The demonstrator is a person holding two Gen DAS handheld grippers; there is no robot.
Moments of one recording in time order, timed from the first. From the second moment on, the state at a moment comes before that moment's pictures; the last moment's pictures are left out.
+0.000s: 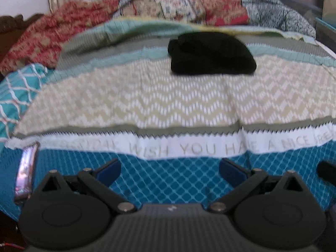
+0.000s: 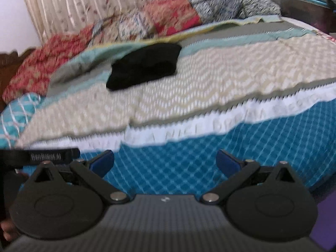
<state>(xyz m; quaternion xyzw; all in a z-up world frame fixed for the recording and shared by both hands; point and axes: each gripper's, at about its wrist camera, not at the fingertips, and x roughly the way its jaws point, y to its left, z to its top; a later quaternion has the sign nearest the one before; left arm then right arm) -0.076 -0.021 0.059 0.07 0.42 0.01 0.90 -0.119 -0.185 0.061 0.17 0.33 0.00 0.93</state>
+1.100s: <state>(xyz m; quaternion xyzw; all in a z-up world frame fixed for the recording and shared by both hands) -0.090 -0.007 0.079 0.05 0.46 0.03 0.88 -0.122 -0.160 0.081 0.22 0.35 0.04 0.91</state>
